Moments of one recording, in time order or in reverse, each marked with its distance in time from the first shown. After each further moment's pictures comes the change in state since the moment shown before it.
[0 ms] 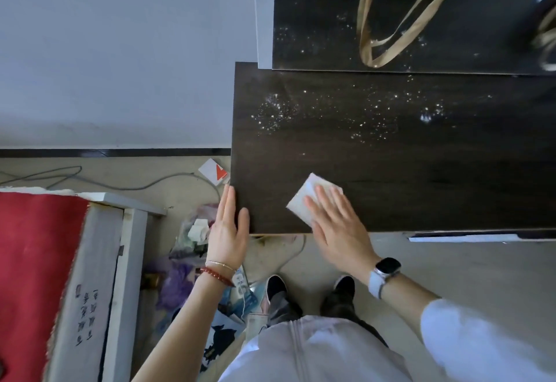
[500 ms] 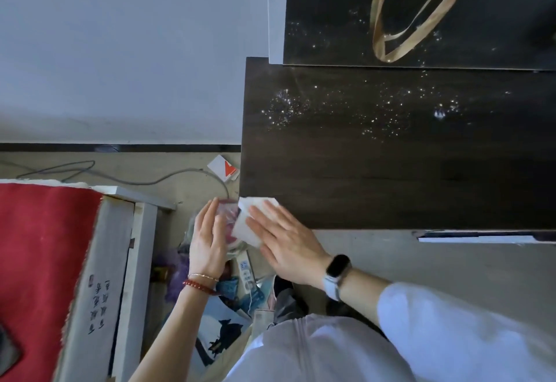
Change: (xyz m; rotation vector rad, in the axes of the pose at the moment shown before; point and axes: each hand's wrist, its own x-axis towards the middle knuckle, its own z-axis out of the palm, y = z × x) left_hand -0.018 -0.037 -0.025 -0.118 0.090 -0.172; right_hand 0.020 -0.082 0.012 0.169 -0.044 -0.378
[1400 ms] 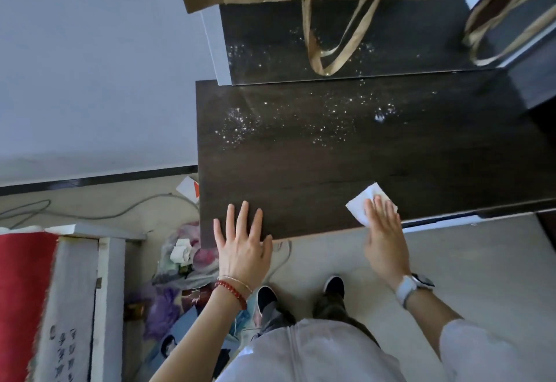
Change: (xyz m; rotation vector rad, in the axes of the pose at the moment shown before) left_hand -0.020 0.062 0.077 0.699 -0.261 0.415; right_hand -0.139 0.106 -0.043 -0.033 0.241 0.932
